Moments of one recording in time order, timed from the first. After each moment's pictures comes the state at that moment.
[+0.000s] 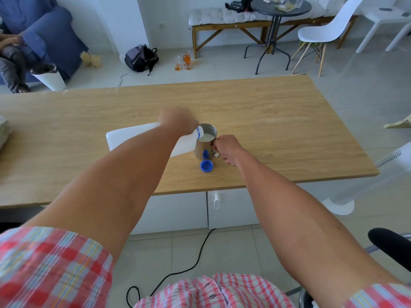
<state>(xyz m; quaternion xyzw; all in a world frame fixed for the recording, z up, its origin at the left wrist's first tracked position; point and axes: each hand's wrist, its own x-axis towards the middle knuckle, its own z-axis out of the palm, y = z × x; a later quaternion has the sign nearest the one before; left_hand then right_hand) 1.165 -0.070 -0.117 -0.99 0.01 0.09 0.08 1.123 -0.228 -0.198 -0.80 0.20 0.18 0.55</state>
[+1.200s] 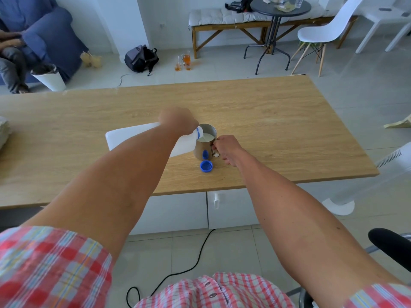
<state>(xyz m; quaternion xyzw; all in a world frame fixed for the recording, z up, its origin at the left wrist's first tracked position) 1.163 -0.072 -0.111 -0.99 0.01 0.10 0.08 1.123 -0.230 -0.196 -0.79 0.19 0.18 0.55</state>
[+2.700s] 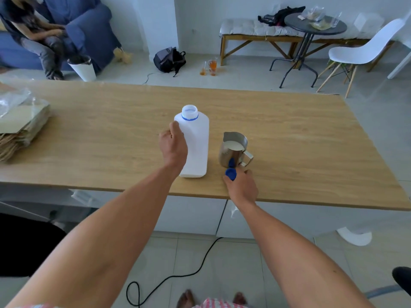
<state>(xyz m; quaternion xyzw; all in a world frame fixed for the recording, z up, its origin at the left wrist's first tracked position) 1.092 0.014 -0.162 -0.70 -0.25 -0.19 -0.64 1.053 -0.182 -0.279 -0.95 0.12 0.00 0.29</state>
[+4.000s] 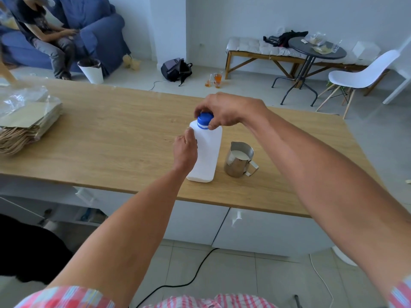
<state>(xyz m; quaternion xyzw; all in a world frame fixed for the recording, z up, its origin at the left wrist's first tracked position) 1.080 0.018 -0.148 -0.73 -0.15 -0.15 -0.65 1.154 -0.095 -0.005 -0.93 -0.34 0.13 0.04</state>
